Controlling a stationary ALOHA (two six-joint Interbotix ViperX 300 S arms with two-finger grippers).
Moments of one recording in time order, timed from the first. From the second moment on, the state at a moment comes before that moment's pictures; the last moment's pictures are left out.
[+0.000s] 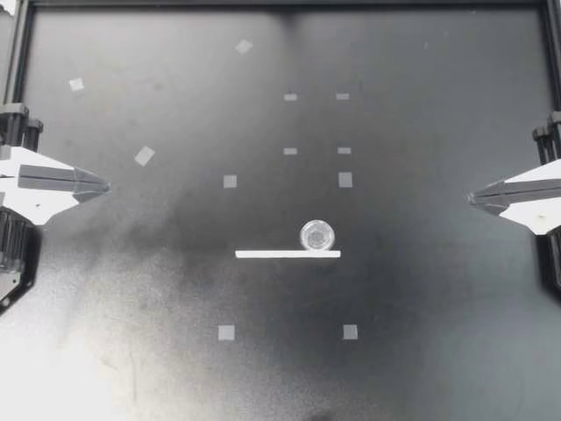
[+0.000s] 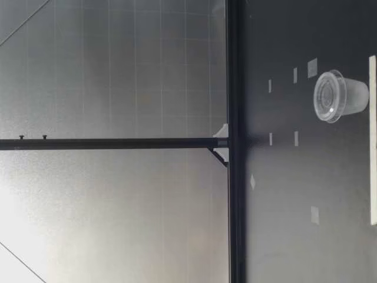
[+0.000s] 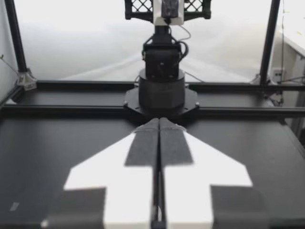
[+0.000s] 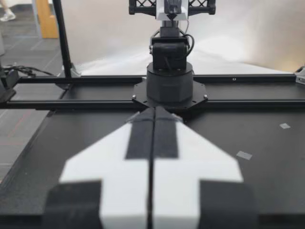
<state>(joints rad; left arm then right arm) 0.00 -0.97 1.19 0.00 -0.29 0.00 -0.01 -0.97 1.19 0.00 -0.29 0.00</state>
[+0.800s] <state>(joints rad) 0.09 -0.36 0.87 -0.08 -0.19 0.06 -0.03 -0.53 1.18 0.01 -0.46 0.10</state>
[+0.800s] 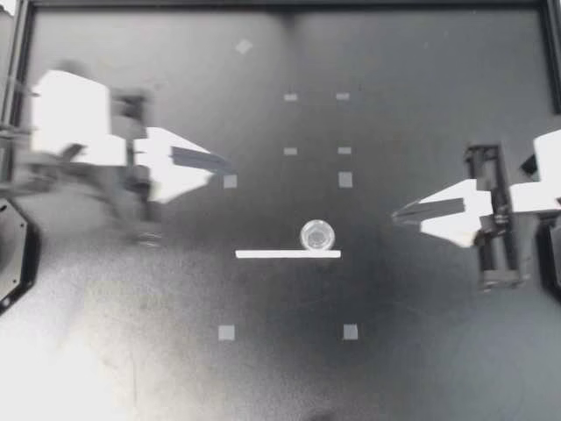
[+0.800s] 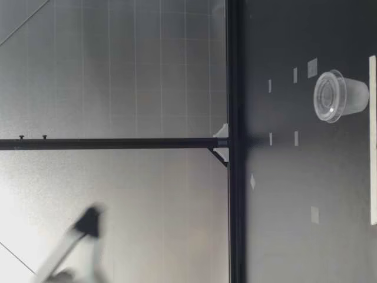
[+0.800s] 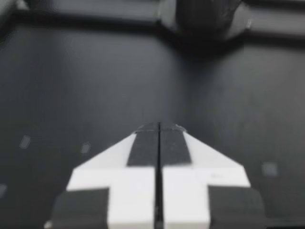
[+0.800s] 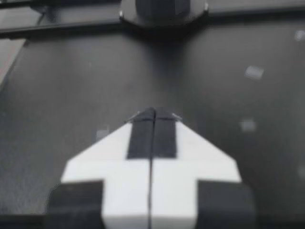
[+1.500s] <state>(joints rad) 0.04 0.12 0.78 -0.07 -0.45 0.05 -0.03 0.09 1.11 0.07 -0.68 0.30</state>
